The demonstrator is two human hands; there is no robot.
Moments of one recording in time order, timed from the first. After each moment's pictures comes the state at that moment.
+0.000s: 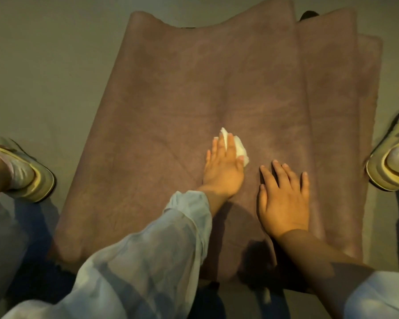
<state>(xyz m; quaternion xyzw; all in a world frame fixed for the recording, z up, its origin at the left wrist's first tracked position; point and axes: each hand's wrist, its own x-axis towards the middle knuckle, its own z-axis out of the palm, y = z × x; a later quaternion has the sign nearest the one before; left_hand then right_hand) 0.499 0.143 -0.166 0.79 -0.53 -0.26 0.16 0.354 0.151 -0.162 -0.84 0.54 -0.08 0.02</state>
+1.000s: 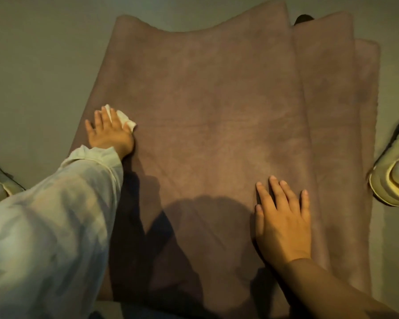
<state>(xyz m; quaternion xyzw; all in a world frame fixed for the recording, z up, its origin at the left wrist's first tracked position) 0.730 0.130 -0.182 0.94 -0.34 -0.05 -0.02 0.355 0.151 -0.163 -0.84 0.53 -0.07 0.01</state>
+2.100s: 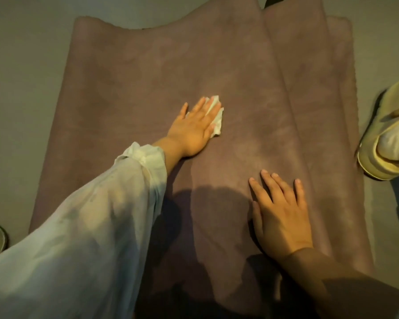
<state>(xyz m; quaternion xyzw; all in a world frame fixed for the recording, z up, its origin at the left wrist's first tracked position) 0.596 0.028 -0.181 0.65 -0.75 -0.10 -0.02 0.354 0.147 -0.167 -0.84 0.54 -0.06 0.02</state>
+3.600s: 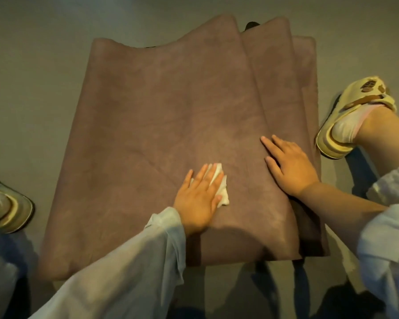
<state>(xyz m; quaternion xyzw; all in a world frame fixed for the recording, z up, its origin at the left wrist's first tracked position) 0.494 0.216 -0.165 0.66 -0.75 -0.10 -0.03 0.277 0.087 -0.145 -0.86 0.50 -0.04 0.13</state>
